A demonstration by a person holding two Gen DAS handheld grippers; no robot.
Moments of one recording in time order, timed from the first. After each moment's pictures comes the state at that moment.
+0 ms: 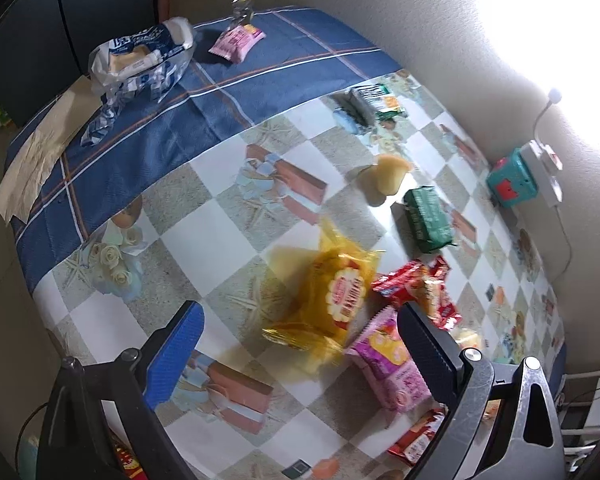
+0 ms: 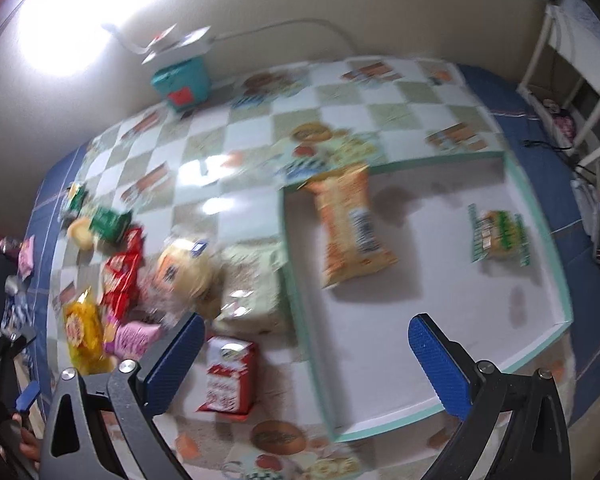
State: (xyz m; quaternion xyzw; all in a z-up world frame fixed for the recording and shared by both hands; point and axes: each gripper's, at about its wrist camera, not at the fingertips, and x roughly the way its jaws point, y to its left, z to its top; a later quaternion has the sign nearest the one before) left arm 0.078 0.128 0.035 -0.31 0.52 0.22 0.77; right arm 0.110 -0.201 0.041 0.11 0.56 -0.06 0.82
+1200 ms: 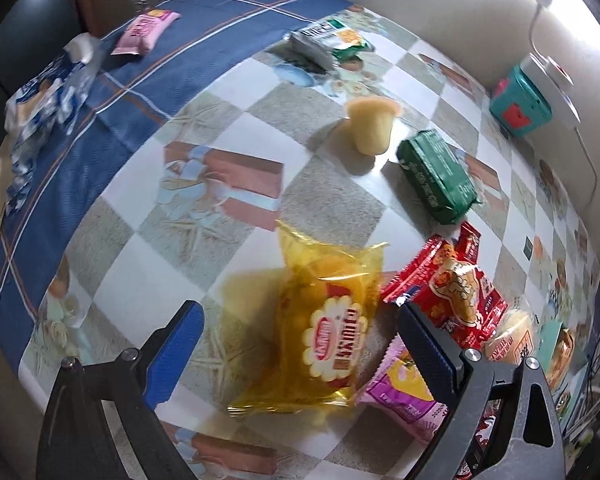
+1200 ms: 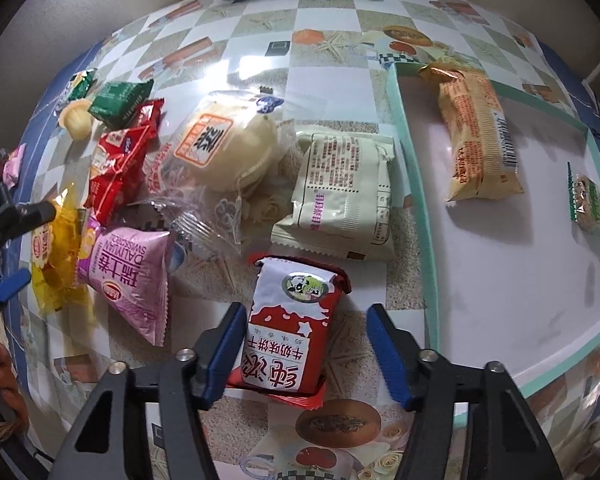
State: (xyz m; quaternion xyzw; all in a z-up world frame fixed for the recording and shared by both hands) left arm 0.149 0.112 -0.023 -0.21 0.58 0.15 0.77; right arm 0.109 -0.130 -0.042 0.05 0.64 0.00 0.77
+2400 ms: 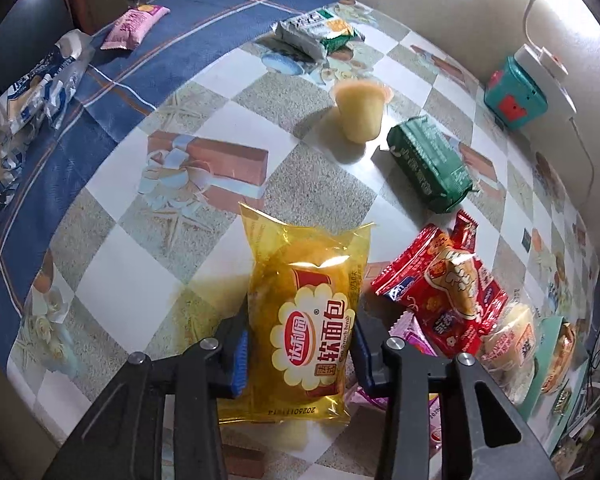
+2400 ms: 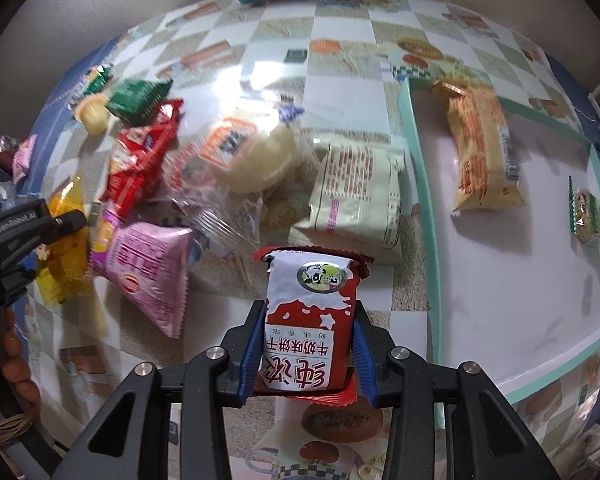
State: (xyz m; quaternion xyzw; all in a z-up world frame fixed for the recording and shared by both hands) left arm 0.143 0.106 -0.029 -0.22 0.58 0.14 0.77; right arm 0.112 -0.129 -0.025 0.04 0.63 0.02 0.77
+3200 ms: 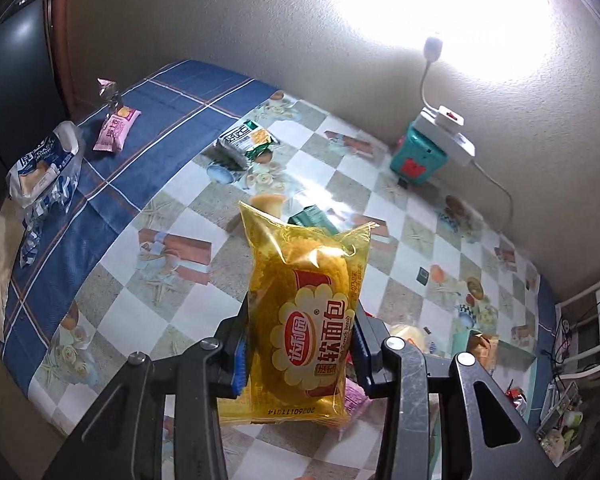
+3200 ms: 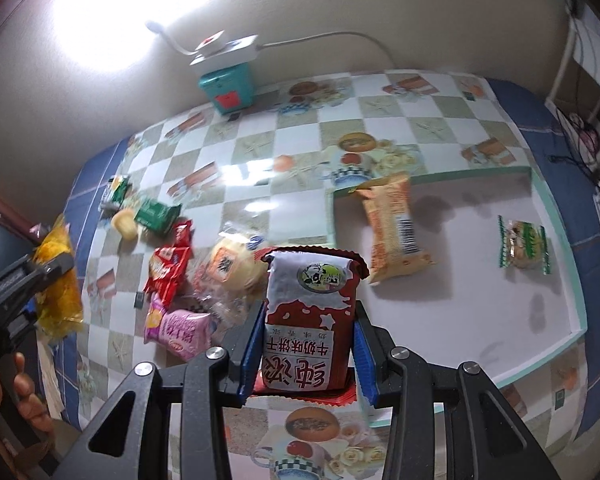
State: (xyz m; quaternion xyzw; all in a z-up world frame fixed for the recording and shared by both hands) left arm 0.126 0.074 0.082 -0.21 0.48 0.09 0.85; right arm 0.100 -0.194 0.065 0.12 0.54 -0.01 0.83
